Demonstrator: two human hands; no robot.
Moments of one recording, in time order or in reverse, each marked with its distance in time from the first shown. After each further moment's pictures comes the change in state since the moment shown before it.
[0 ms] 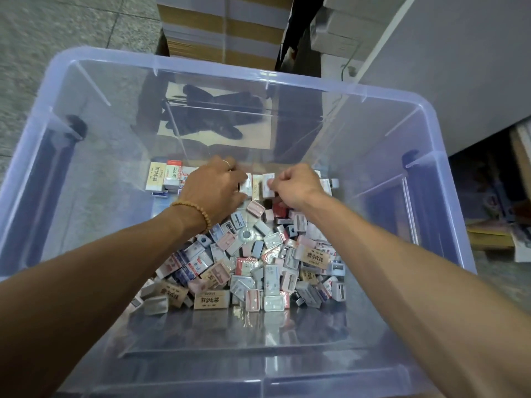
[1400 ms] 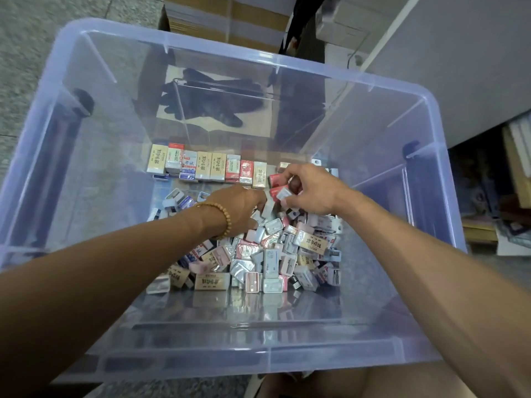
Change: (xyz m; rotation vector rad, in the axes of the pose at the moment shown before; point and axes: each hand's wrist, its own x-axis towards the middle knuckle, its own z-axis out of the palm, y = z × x) left_hand -0.016 0.029 0.013 -0.137 -0.536 0.004; right_hand -0.013 0.022 -0.034 -0.507 -0.236 -0.348
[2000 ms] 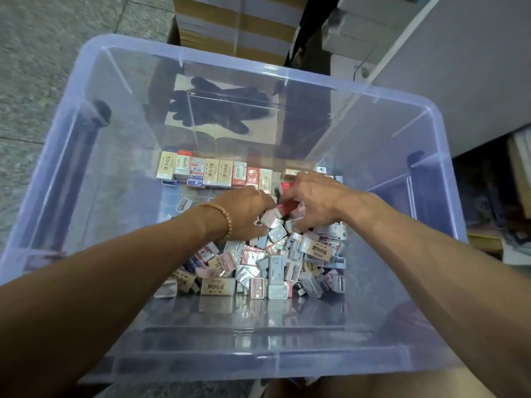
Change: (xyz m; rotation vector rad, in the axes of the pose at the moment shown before) left_hand -0.004 0.001 -0.013 0.089 0.008 0.119; right_hand 0.001 -0.014 -0.006 -0.600 -0.218 -0.107
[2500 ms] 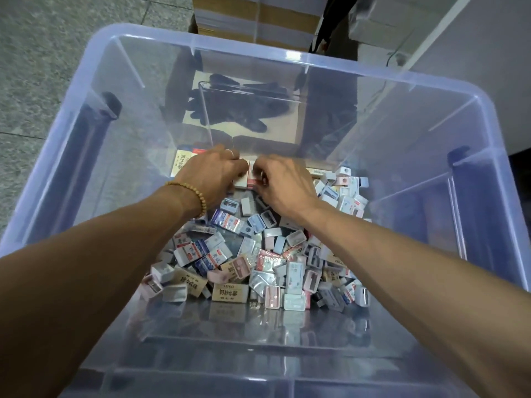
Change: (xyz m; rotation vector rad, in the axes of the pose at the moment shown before) left_hand -0.010 -0.071 -0.015 0.228 0.369 -0.135; right_hand 0.060 -0.058 0.009 0.308 0.607 -0.032
